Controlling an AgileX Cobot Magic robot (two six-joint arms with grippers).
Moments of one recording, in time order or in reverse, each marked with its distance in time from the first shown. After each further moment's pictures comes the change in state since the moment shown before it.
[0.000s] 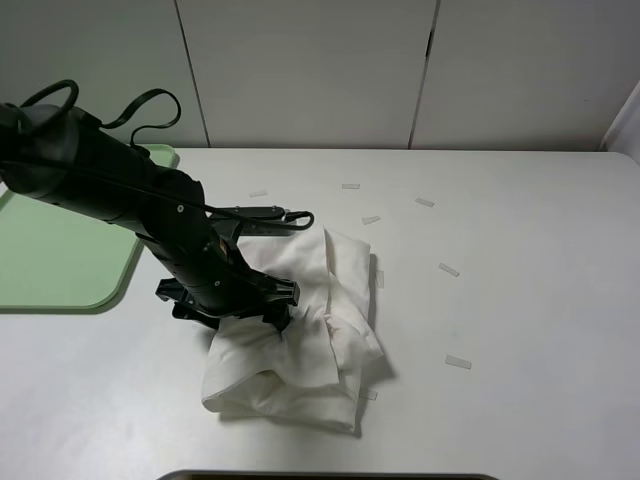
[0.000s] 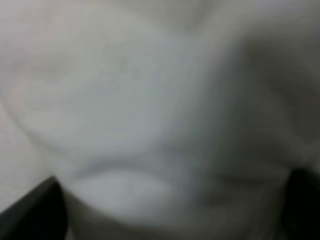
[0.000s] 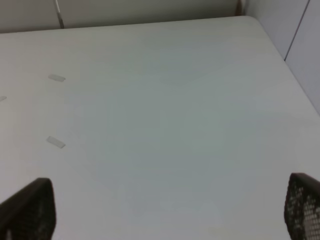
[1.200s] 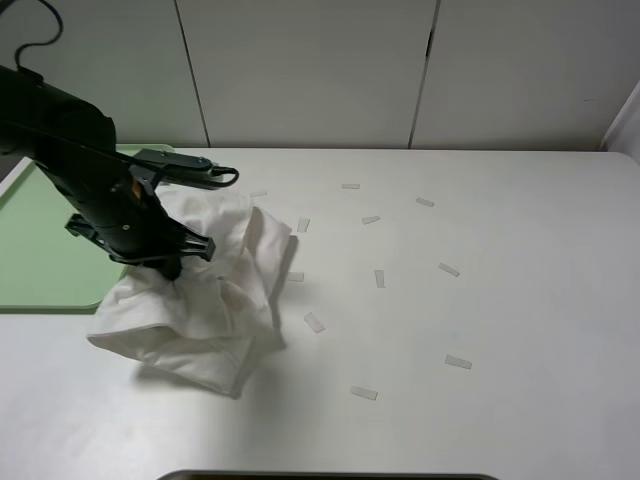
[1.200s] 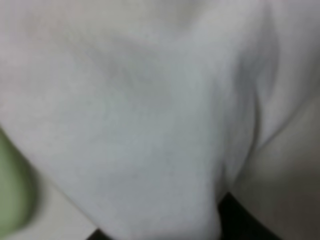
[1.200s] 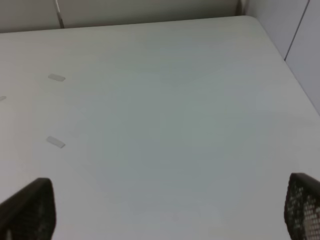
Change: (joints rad) left arm 0.204 -0.176 0.000 0.308 0.176 0.008; right arm 0.000 0.000 0.000 0.000 0.001 0.000
